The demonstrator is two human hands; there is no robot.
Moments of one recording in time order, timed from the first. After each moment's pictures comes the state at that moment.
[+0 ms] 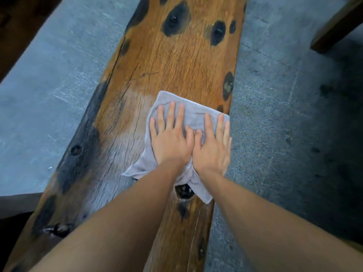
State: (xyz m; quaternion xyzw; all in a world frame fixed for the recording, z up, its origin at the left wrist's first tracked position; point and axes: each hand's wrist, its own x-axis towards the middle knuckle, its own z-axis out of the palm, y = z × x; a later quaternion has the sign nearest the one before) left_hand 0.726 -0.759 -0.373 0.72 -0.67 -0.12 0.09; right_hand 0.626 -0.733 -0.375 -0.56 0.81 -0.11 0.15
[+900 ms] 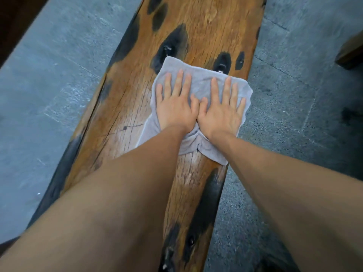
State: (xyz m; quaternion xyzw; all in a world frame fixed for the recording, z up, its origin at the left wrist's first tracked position) left_hand 0.687 -1.012 -0.369 0.71 -0.69 -0.12 0.07; right_hand 0.572 -1.005 -0.369 -0.63 0.77 -0.01 0.12
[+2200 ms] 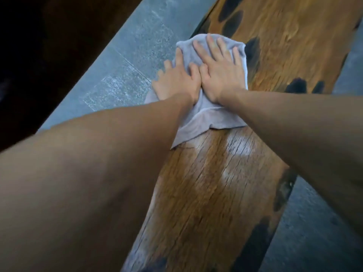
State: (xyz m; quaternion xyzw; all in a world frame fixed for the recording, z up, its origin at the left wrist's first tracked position) left_hand 0.823 -1.107 -0.363 0.86 -0.46 -0.20 0.10; right_hand 0.711 -1.155 -0.365 -0.84 0.53 -0.01 0.10
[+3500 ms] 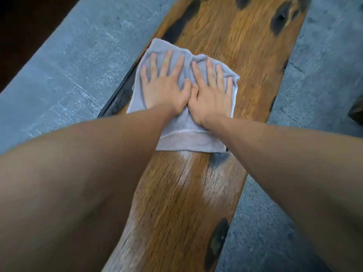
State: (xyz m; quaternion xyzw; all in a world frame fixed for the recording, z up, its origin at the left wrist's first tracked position) left_hand 0.731 -1.240 -0.369 0.77 -0.62 -0.11 0.06; right_hand 0.601 -1.248 -0.371 -0.75 0.66 -0.03 0.12
